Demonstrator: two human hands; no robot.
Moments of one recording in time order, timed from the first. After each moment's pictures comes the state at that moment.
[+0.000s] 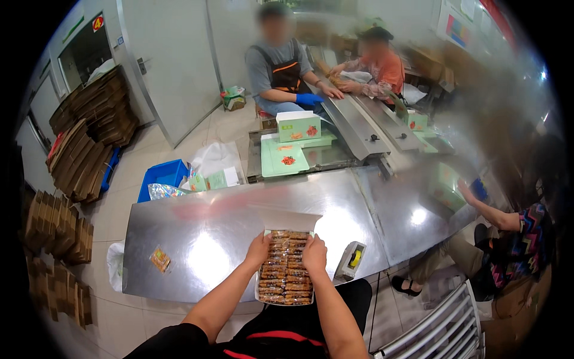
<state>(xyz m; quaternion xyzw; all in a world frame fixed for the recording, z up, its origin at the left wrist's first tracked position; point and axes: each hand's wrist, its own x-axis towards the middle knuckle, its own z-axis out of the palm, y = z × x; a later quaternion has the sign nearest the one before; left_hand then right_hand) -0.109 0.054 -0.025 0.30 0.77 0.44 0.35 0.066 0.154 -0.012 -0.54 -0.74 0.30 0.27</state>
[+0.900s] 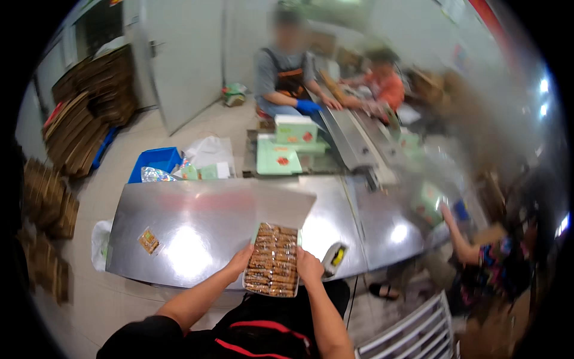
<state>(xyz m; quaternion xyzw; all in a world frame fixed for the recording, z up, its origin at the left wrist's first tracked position) -0.071 -0.016 -0.043 0.25 0.69 0.56 0.37 0.121 0.124 0.014 -0.55 -0.80 0.25 0.06</state>
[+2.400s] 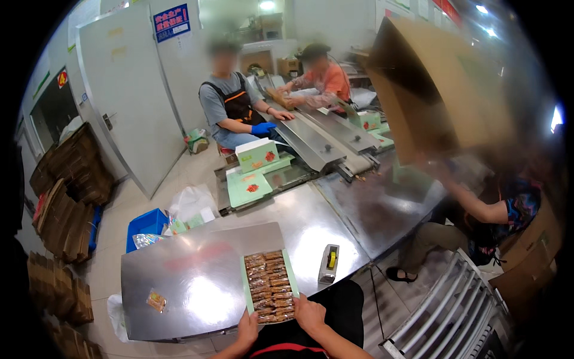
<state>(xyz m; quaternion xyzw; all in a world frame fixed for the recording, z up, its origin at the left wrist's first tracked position) 0.004 -0.112 -0.022 0.38 0.77 0.43 0.27 0.181 0.019 0.018 -0.53 -0.80 0.23 0.13</state>
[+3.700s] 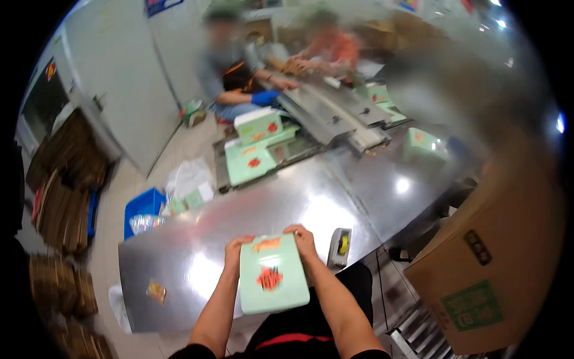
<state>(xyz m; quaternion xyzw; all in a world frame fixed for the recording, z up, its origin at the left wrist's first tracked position) -0.127 0.061 -0.010 0.18 0.54 0.67 0.48 0.076 0.189 -0.045 -0.36 -0.53 0.65 0.40</state>
